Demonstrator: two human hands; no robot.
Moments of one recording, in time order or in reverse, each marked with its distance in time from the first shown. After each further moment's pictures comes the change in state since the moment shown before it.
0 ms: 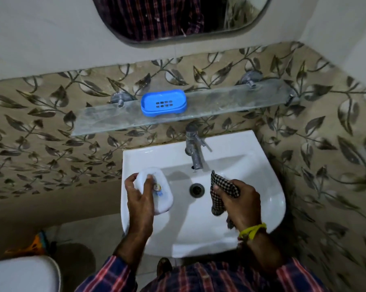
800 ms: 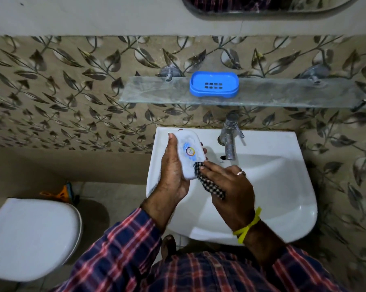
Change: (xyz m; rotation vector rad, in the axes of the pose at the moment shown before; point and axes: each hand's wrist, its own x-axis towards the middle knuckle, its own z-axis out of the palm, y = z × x) left_hand 0.005 0.058 0.013 -0.565 -0.251 -0.428; right_hand -0.032 -0.059 0.043 -0.219 -0.167 -0.908
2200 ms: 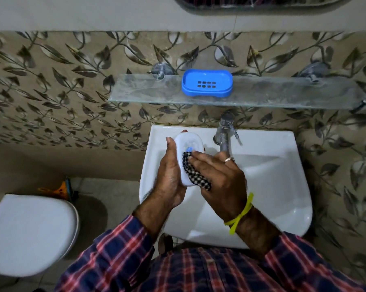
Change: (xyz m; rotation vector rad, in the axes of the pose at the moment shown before) left_hand 0.001 -0.017 -0.002 0.050 -0.108 -0.061; right_hand 0.030 0.009 -0.001 0.004 0.037 -0.144
